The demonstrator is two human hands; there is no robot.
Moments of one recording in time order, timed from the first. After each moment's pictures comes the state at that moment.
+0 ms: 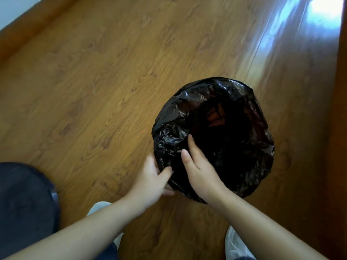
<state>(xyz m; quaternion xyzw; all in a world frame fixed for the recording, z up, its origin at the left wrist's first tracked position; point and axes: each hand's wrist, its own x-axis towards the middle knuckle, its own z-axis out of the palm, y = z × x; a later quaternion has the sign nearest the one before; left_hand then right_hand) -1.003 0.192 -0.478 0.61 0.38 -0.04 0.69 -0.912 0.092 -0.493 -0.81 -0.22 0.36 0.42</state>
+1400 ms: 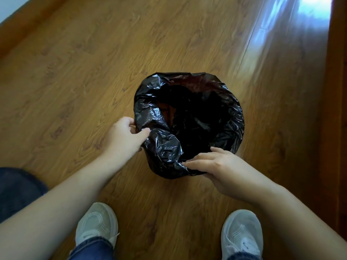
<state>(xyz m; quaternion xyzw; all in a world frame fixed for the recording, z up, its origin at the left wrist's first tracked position) -0.959 0.249 -0.457 0.77 0.44 0.03 0.46 -0.865 0.036 -0.450 -0.76 -0.59 0.25 0.11</state>
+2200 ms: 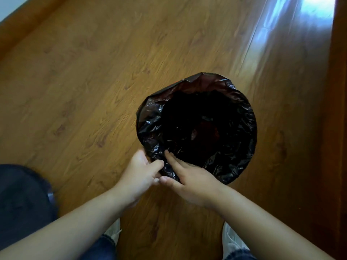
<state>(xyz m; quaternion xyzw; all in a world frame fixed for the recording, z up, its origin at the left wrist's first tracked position) -0.998 0.199 -0.465 0.58 0.44 -0.04 0.69 -0.916 0.076 -0.486 -0.79 -0.43 0.42 0.13</state>
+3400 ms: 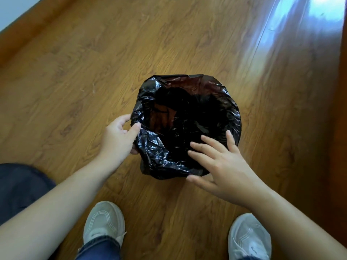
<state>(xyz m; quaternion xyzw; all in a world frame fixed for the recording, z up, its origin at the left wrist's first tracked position) -0.983 0.278 -0.476 0.71 0.43 0.10 0.54 -0.883 0.058 -0.452 -0.82 -0.55 0.15 0.08</state>
